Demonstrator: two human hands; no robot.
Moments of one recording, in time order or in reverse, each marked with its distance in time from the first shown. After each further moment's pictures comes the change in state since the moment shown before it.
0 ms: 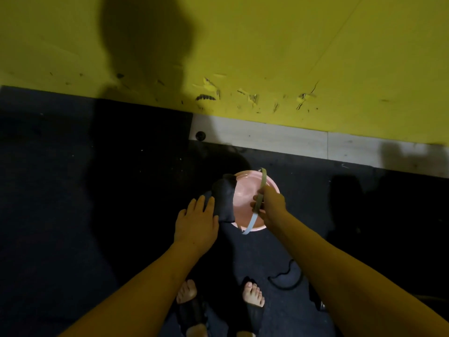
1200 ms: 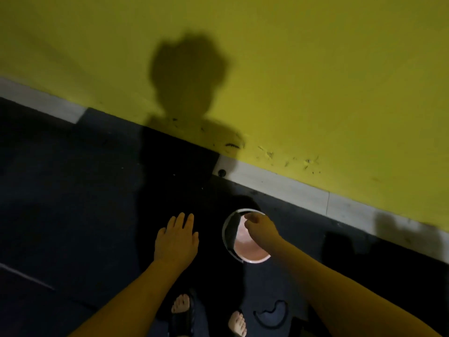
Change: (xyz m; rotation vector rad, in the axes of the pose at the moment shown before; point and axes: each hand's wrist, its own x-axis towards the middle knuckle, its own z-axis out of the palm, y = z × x) left_hand -0.143 -0.059 -0.139 -0.244 0.107 -0.196; right_hand -0.145 -0.079 0.003 -1.007 -0.319 -0.501
